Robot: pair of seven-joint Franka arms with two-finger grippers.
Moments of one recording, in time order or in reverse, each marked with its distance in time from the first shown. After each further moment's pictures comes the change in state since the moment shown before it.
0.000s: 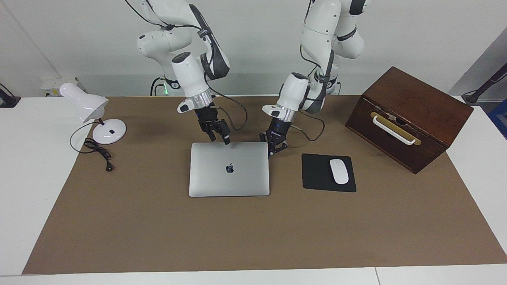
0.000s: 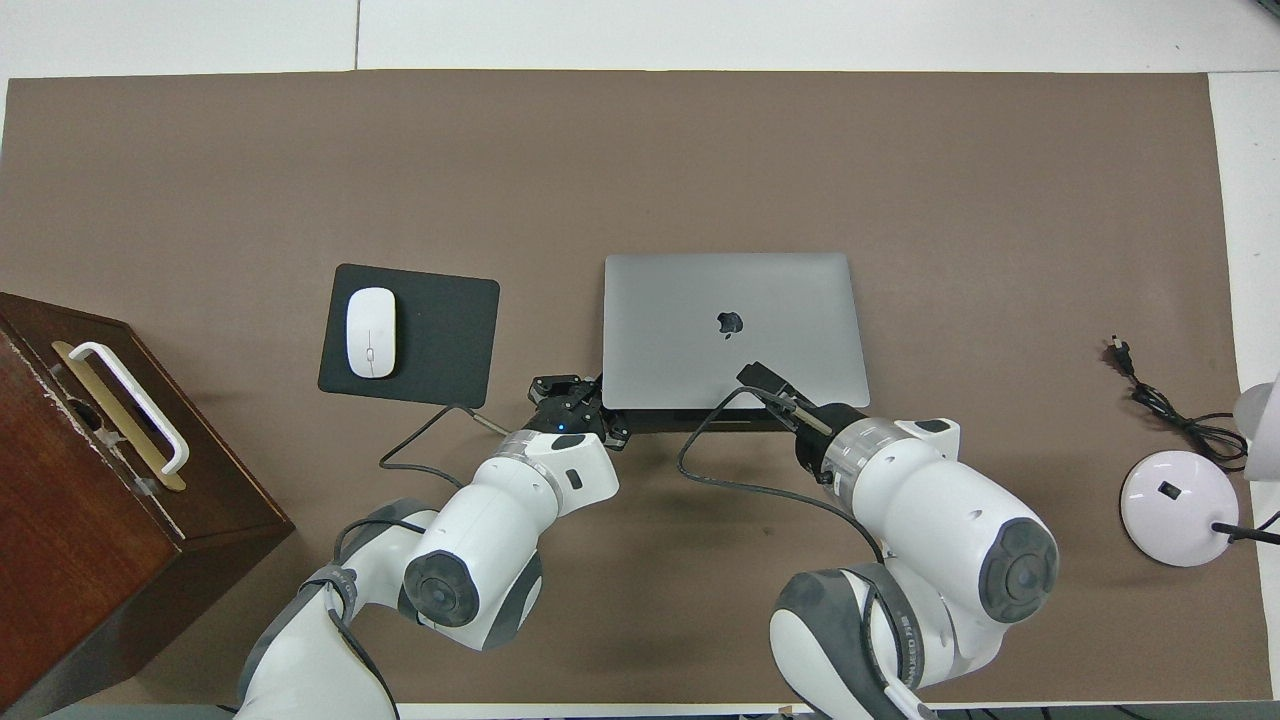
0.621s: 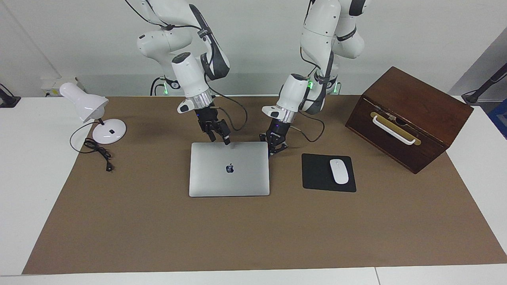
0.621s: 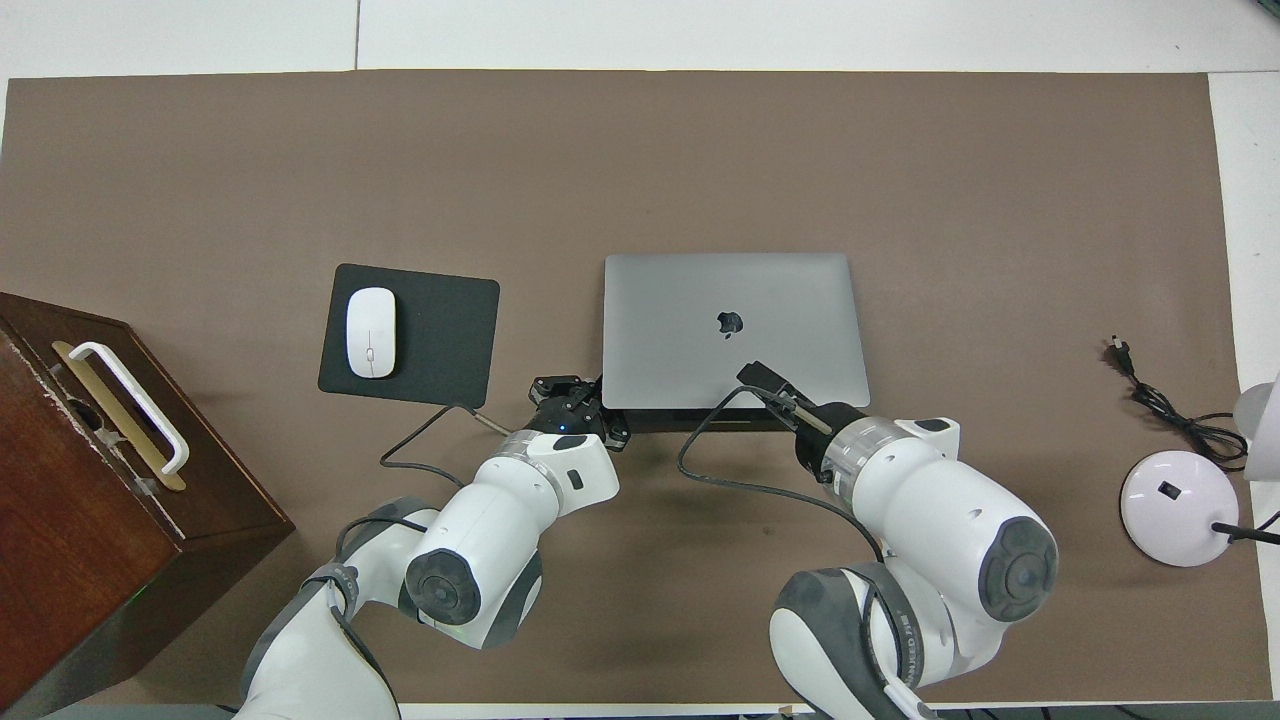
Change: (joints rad) left arm 0.000 0.011 0.001 0.001 0.014 0.001 0.011; right arm -0.001 0.003 0.000 0.004 0.000 0.000 0.000
